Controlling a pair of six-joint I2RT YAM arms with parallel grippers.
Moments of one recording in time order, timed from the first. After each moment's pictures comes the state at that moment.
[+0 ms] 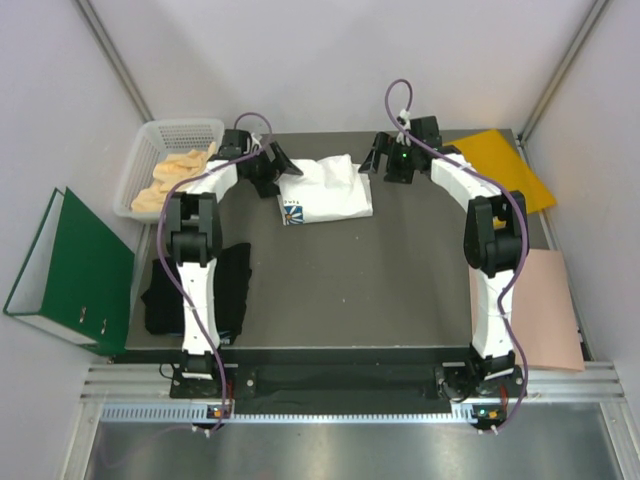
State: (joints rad) left arm -0.07 2.38 1.92 -0.39 0.63 -0.67; right arm 0.24 2.17 1.79 -0.35 -0.45 0.46
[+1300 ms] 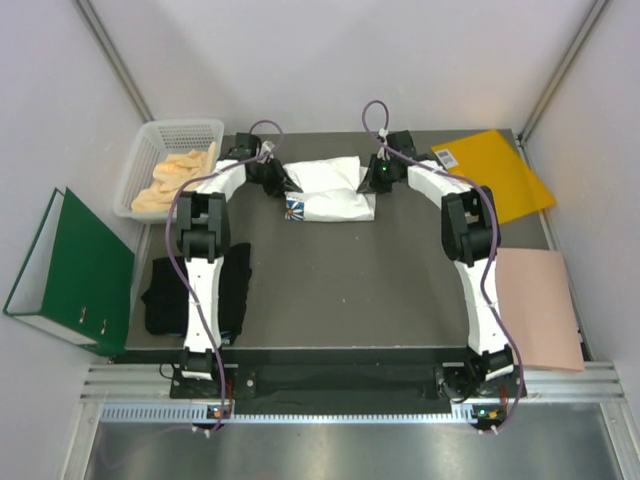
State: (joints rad) left arm -0.09 2.49 2.04 -0.55 0.70 -0.60; right arm 0.31 2.41 1.98 -0.39 -0.40 0.47
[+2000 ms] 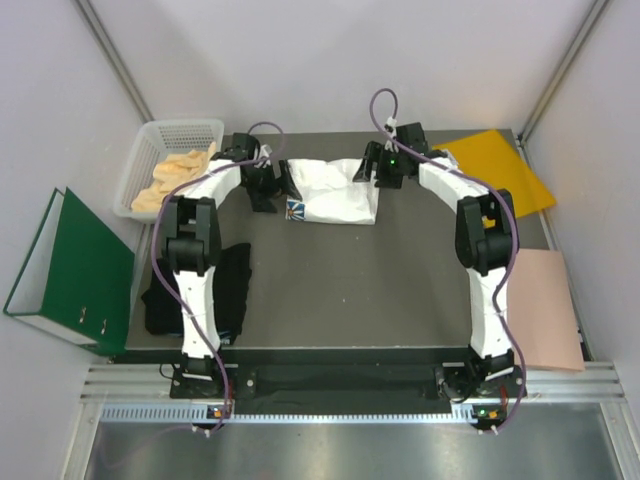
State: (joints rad) left arm -0.12 2.26 1.83 -0.65 0.52 -0.44; right arm 0.29 2.24 1.81 -0.34 -0.38 0.46
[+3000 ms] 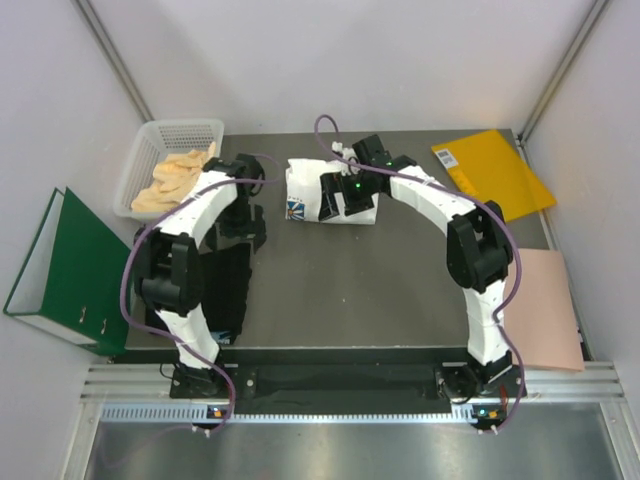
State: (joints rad) left arm -0.20 1.81 1.55 -1.28 -0.21 -0.41; right arm 0.54 2.09 1.77 -0.62 -0.47 0.22
